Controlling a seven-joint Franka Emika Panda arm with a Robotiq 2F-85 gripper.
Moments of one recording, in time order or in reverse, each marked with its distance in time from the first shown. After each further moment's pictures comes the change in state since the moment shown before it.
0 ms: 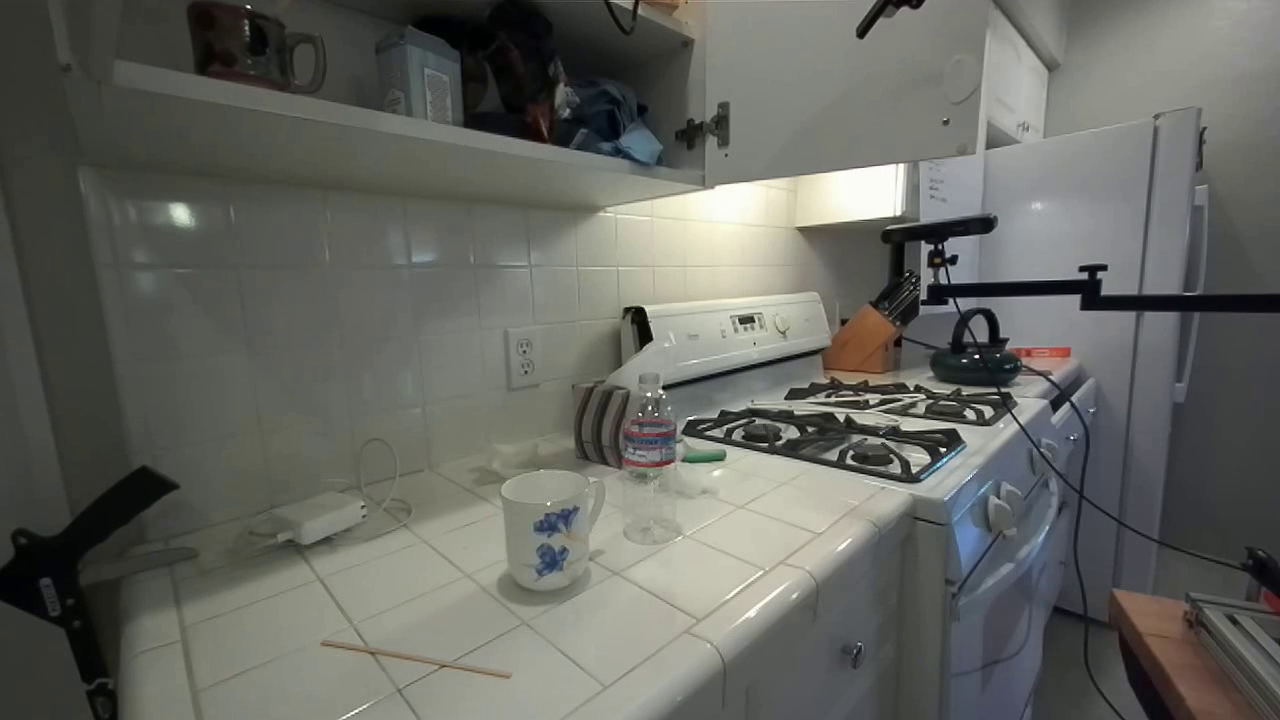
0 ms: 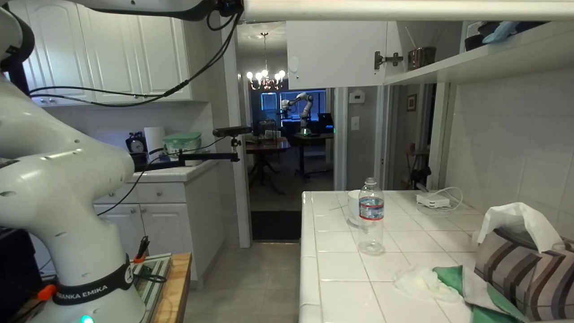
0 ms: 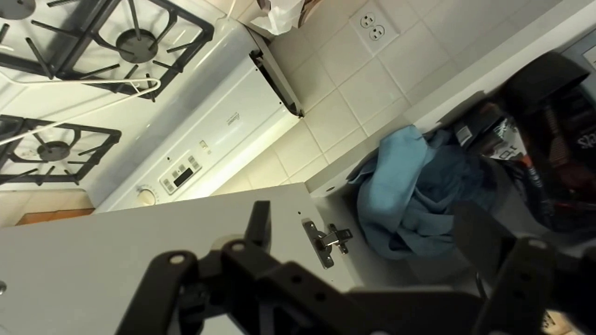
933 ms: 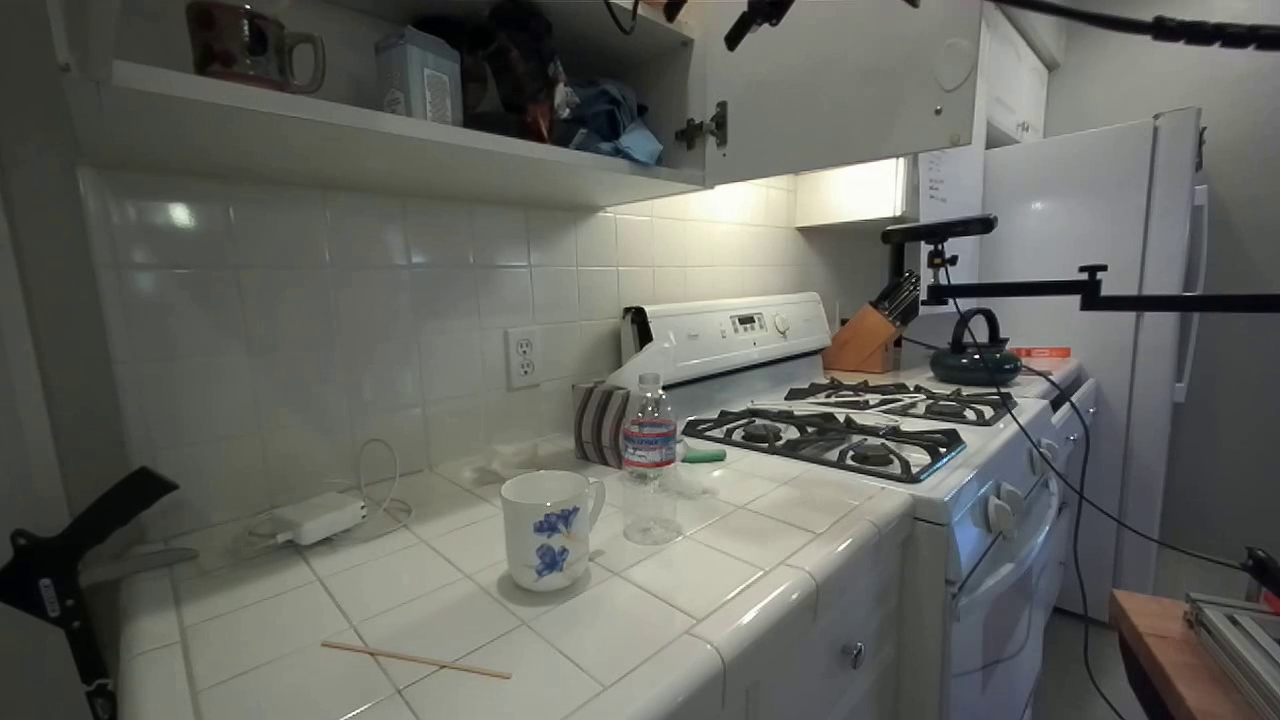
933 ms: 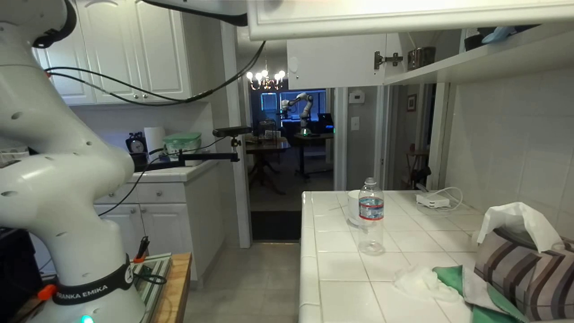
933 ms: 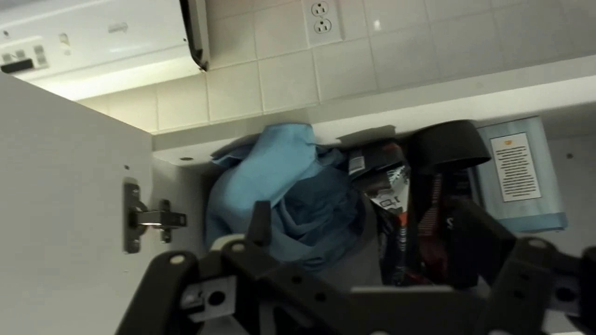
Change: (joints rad) arm 0.011 0.354 0.003 0.224 -0.062 0.232 -0.452
